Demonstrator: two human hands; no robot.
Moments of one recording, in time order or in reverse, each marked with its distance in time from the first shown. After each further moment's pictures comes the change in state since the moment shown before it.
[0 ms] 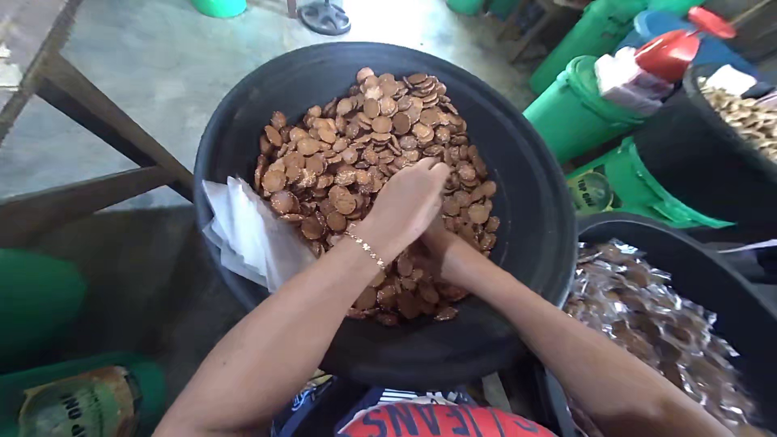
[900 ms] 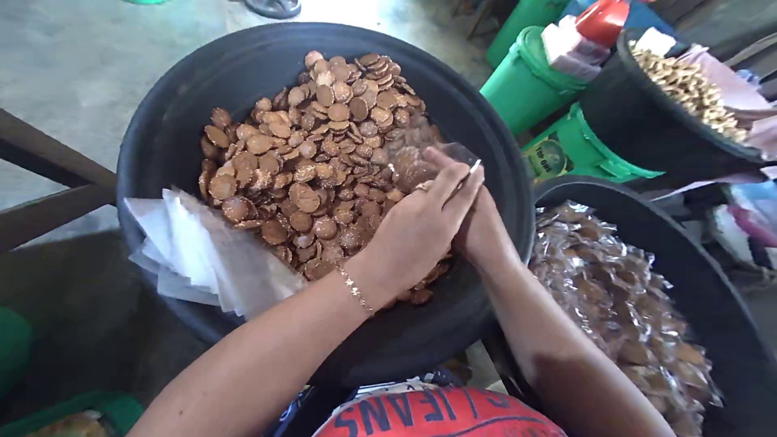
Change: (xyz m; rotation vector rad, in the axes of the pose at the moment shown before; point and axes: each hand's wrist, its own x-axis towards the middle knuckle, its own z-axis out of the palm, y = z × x) left_hand -0.024 0.034 0.038 -0.078 0.231 0.417; right_hand -0.035 0.015 -0.011 0.723 0.741 -0.068
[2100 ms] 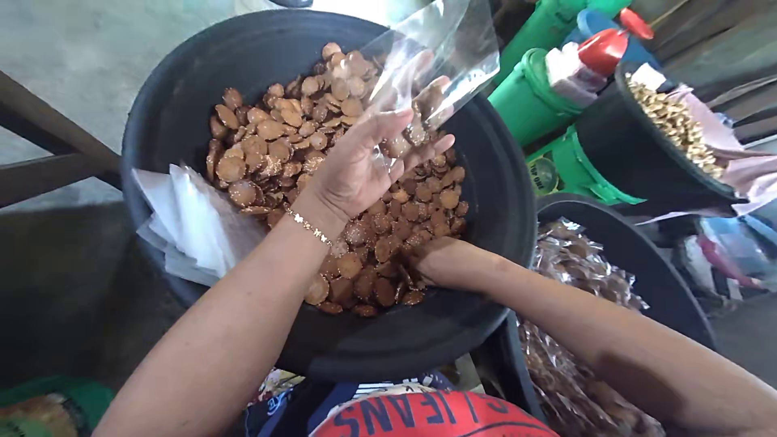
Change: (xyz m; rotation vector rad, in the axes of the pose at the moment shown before) left_hand 0.009 -0.062 -0.057 -1.640 0.183 -0.260; right_hand 0.011 0.028 0.010 -1.320 -1.316 -0.172
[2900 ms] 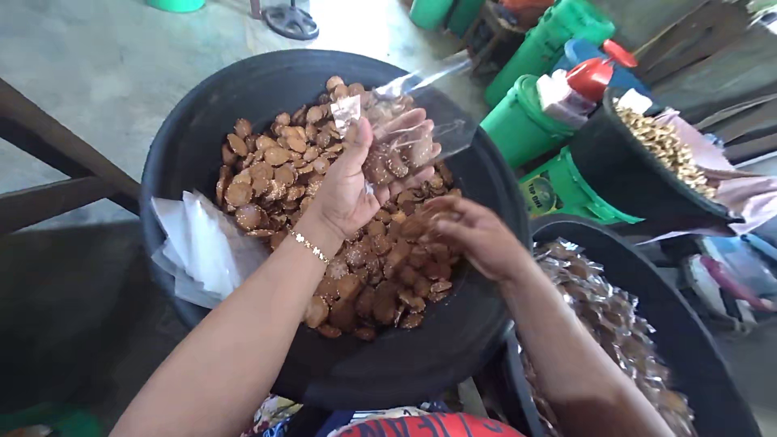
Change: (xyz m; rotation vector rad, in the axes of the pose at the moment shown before) left_hand 0.004 -0.002 -0.010 -0.080 0.109 -0.039; right_hand -0.032 0.024 -0.012 1.371 1.003 -0.088
